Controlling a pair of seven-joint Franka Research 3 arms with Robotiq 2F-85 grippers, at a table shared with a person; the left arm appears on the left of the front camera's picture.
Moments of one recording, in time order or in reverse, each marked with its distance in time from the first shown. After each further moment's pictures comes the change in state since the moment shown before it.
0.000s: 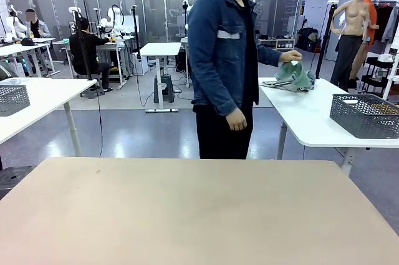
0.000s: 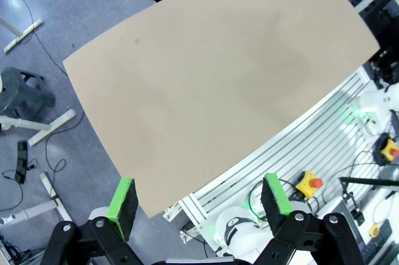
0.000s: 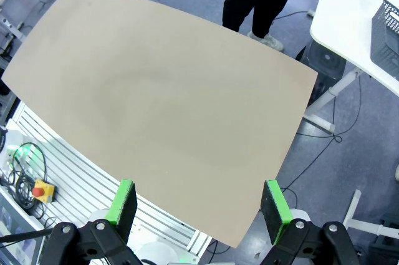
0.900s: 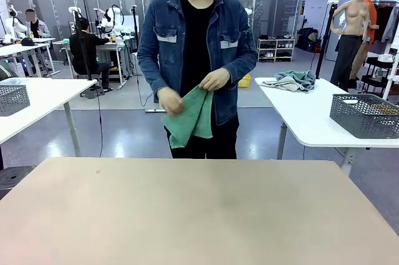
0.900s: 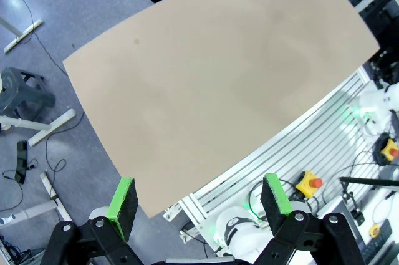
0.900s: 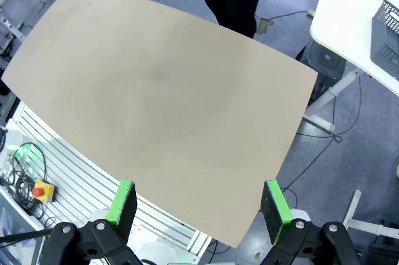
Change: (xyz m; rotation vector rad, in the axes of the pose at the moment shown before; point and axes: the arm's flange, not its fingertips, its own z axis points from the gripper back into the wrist) left arm 0.000 0.000 0.000 0.000 0.000 0.000; right arm 0.000 0.000 0.000 0.000 0.000 0.000
